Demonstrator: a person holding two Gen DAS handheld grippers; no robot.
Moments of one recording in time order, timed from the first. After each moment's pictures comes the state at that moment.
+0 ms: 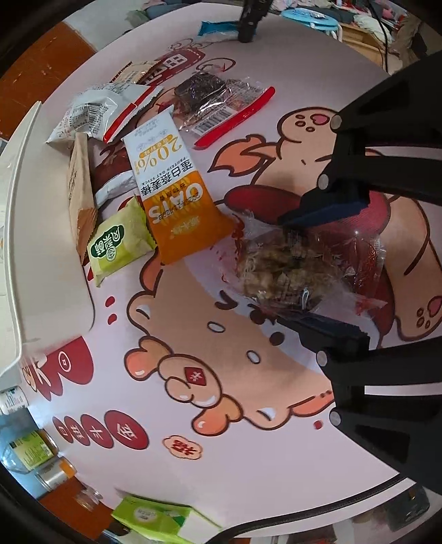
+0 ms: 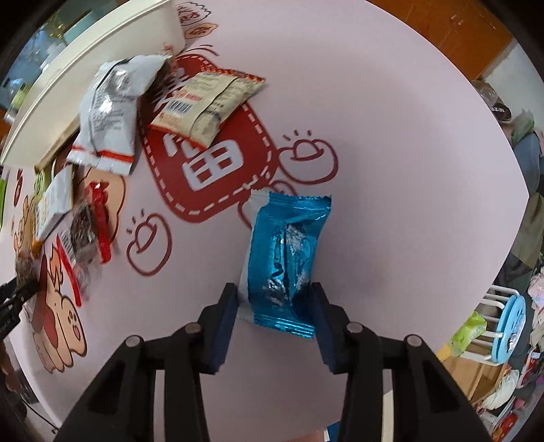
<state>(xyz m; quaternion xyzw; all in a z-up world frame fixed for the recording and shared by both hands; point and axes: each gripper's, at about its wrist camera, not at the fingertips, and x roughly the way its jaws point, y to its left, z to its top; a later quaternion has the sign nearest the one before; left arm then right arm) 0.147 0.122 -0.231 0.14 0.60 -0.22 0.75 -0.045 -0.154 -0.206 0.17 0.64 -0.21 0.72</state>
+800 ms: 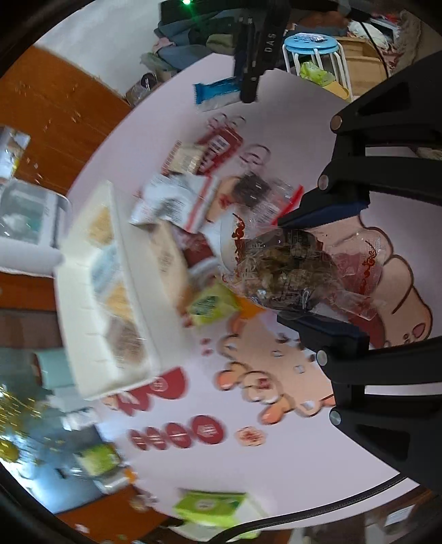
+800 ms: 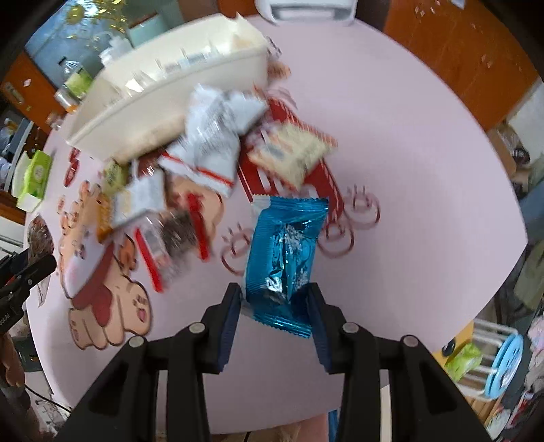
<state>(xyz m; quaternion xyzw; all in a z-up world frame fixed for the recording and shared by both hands) 0.113 0.104 -0.111 0.11 0.51 -0.31 0.80 -0.025 -0.070 -0.103 0.12 0.60 -0.15 0.78</state>
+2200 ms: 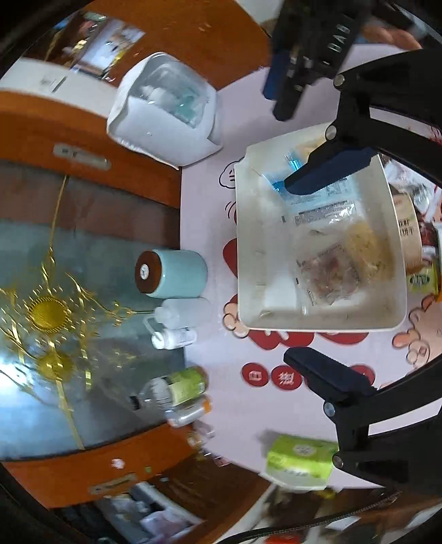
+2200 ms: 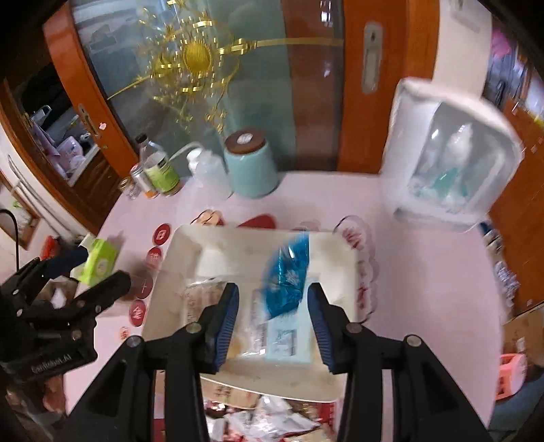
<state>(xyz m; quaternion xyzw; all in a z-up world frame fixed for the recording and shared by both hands) 0.353 0.032 0.015 -0.02 0.46 -0.10 0.88 0.301 -0.153 0.008 0.05 0.51 0.06 0.86</state>
